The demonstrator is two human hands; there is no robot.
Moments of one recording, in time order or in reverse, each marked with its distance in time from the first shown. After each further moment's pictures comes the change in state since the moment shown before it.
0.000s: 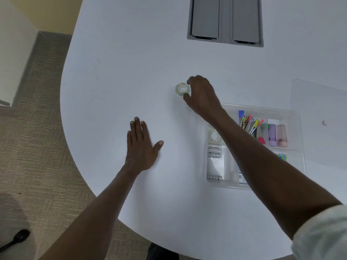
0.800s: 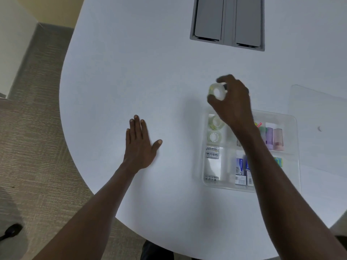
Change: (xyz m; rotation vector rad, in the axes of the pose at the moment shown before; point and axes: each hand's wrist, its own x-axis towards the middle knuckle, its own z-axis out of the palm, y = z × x) left_hand -0.001 -0.002 0.001 -0.002 -0.001 0.013; right_hand -0.044 0.014 -0.069 0.177 0.136 0.239
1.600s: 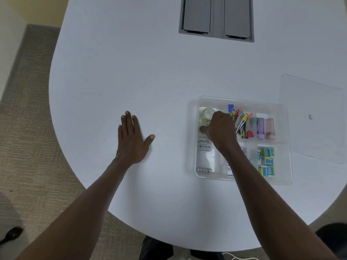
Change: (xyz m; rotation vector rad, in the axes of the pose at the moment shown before) left_hand 0.001 0.001 0.000 0.010 -0.007 -0.012; right_hand -0.066 0.042 0.031 -0.292 -0.269 0.238
